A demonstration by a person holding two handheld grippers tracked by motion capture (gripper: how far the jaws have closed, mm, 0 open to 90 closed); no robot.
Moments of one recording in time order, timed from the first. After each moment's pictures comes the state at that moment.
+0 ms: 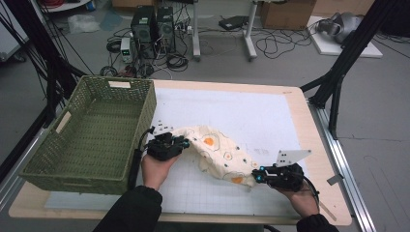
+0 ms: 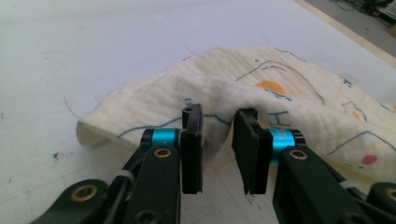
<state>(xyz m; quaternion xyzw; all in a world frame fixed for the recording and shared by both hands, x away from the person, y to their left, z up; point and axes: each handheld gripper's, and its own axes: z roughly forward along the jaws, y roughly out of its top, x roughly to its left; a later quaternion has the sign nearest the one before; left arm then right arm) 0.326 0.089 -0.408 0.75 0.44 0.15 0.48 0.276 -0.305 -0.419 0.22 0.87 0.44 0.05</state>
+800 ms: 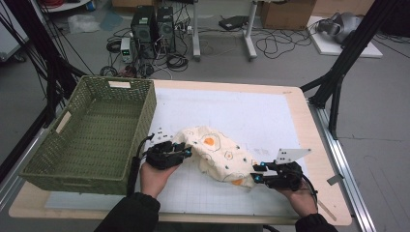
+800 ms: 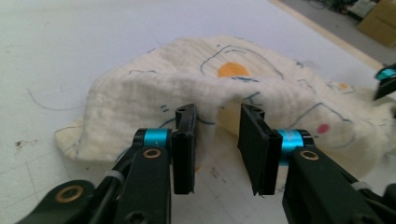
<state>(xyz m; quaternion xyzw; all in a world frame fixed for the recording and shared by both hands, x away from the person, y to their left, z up) 0.295 0.091 -0.407 0.74 0.41 0.12 0.51 0.280 -0.305 -0.422 0.25 0.85 0.45 0.06</state>
